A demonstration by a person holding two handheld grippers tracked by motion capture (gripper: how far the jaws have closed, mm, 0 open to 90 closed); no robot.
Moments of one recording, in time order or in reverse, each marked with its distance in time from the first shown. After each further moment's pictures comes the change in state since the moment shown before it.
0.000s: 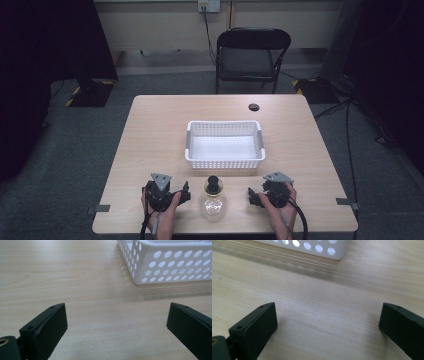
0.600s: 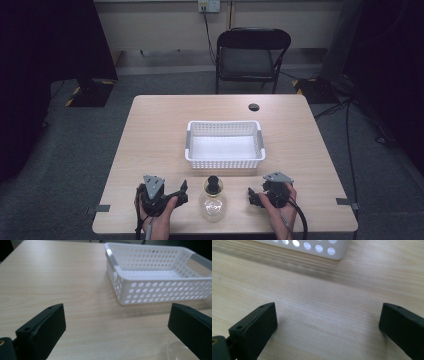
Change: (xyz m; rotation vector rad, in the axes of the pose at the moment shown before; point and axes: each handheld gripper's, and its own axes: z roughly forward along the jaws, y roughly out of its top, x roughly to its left) left arm 0.000 0.012 -0.039 -0.158 -0.081 -0.009; right arm 0.000 0.000 0.000 0.000 0.000 0.000
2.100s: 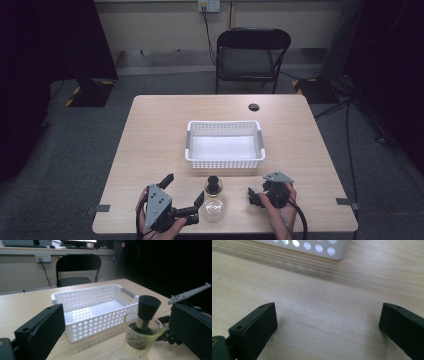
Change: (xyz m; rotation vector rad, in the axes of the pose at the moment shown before) left arm -0.044 0.025 -0.050 -0.206 -0.317 0.174; right arm 0.000 0.000 0.000 -0.001 -0.001 0.001
